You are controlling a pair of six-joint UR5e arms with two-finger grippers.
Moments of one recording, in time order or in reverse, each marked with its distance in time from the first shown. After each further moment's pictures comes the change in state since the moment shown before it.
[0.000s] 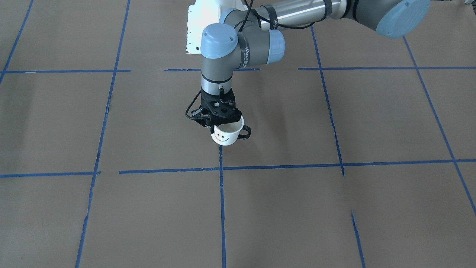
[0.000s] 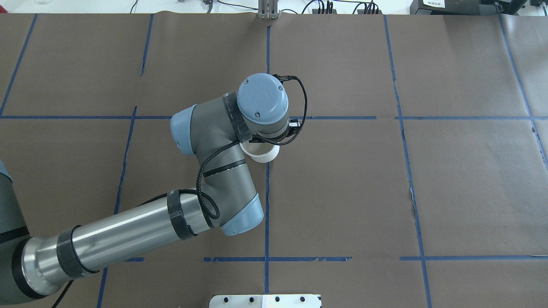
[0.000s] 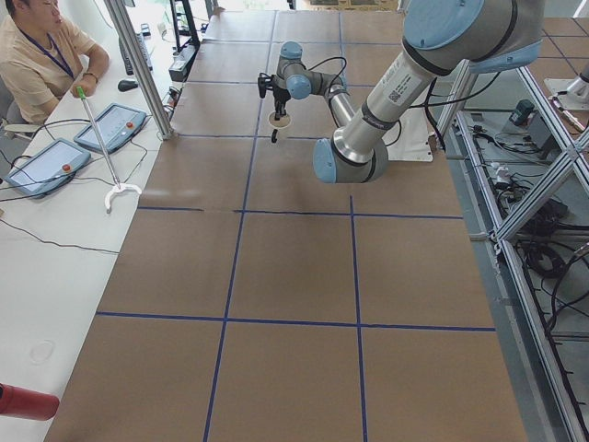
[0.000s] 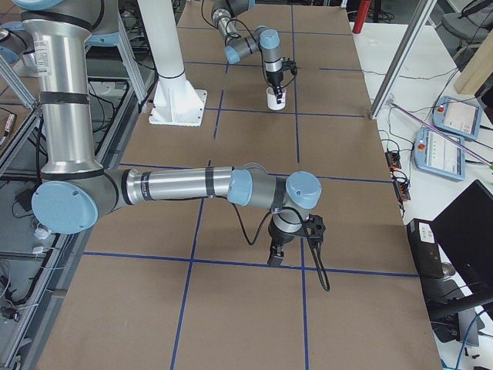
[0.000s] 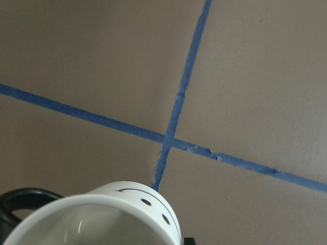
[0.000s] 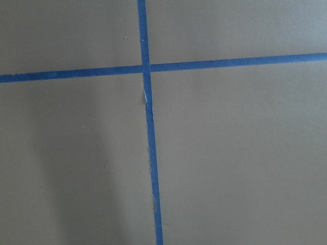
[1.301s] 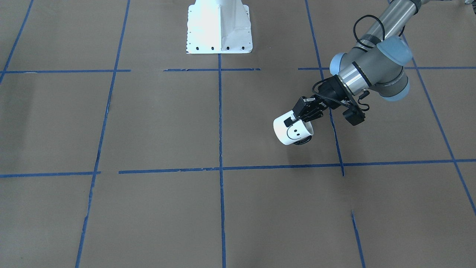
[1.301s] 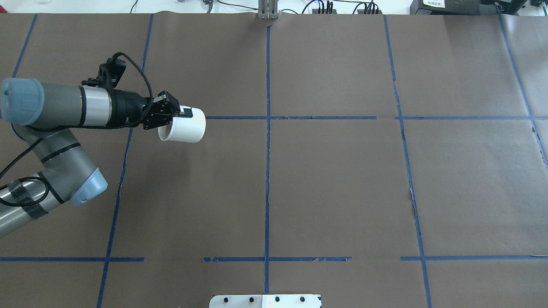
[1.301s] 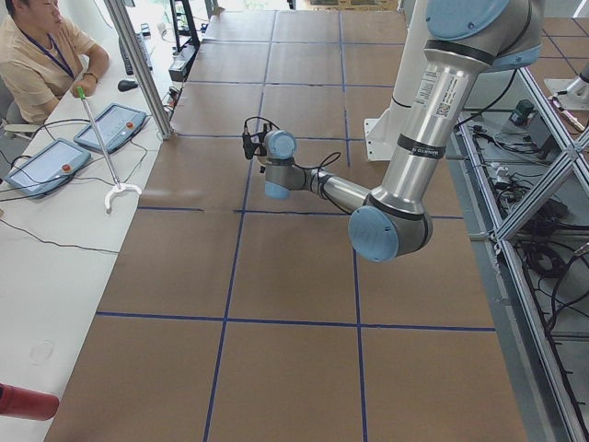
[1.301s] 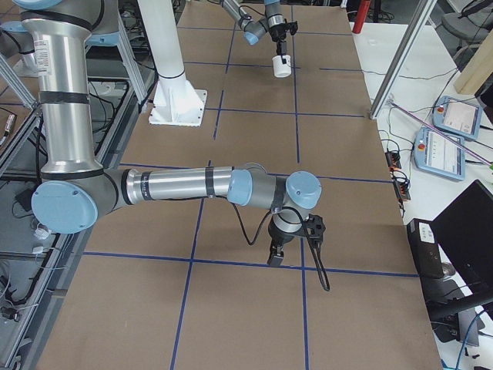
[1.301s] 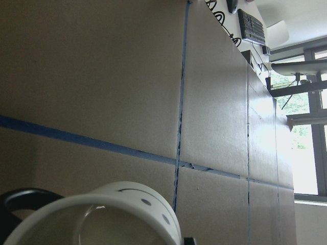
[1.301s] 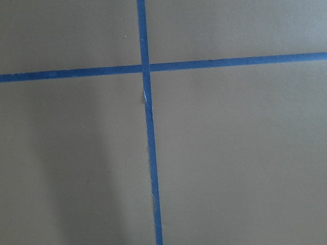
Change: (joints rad) left arm -0.274 0.548 -0.143 -1.093 -0.306 -0.320; right arm 0.000 -0.001 0.000 0.000 0.000 0.000
